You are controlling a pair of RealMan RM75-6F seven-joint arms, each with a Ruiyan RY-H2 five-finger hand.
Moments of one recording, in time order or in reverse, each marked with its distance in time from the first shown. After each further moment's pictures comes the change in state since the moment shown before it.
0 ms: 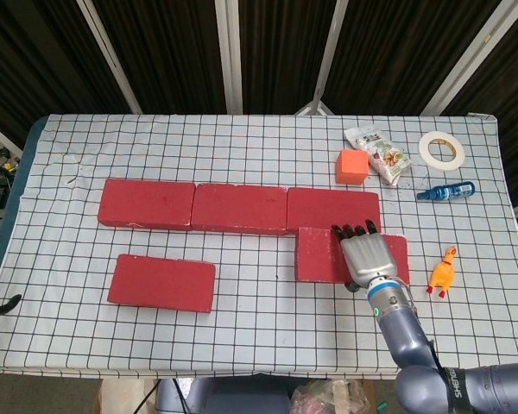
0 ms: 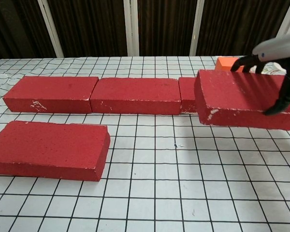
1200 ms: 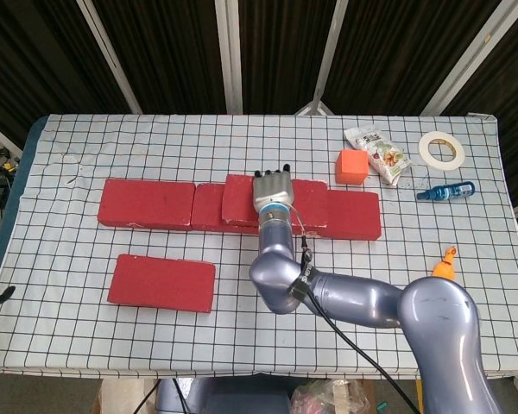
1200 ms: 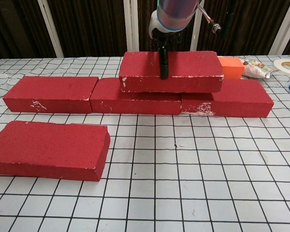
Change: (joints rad) left arm -0.038 -0.046 -0.050 0.058 -0.118 -0.043 0.064; right arm 0.520 -0.511 0.308 0.975 0.694 -0.185 -0.541
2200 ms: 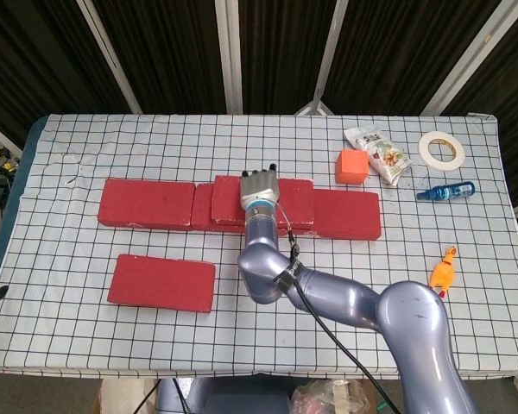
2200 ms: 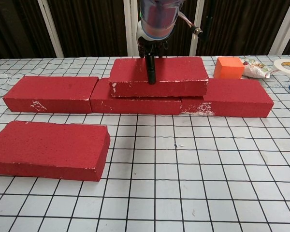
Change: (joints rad) left arm 0.003 0.003 -0.008 0.003 -0.026 0.014 0.005; right arm -0.016 -0.137 0.128 0.195 -0.037 -0.054 -0.168
